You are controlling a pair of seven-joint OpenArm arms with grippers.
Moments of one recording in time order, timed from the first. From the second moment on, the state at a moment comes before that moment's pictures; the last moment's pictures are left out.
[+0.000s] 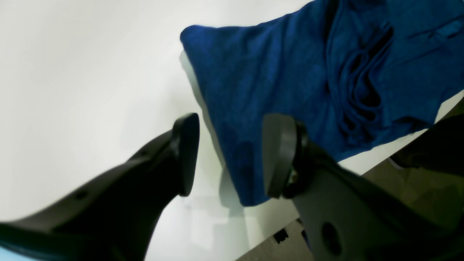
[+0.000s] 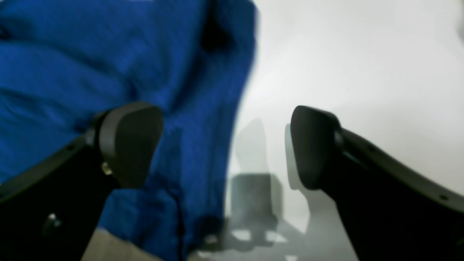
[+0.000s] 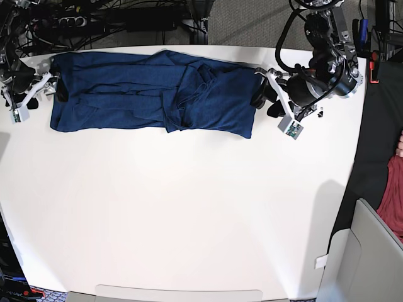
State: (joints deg) left arm 10.2 -6.6 -14.1 115.1 -35.6 -33.4 78.4; right arm -16.3 25.1 35.0 93.1 37.8 38.9 -56.3
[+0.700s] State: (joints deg) left arm 10.2 -5.3 -14.0 115.1 -35.6 -33.5 78.3; right arm -16.7 15.3 31.7 93.9 43.3 39.8 -60.9
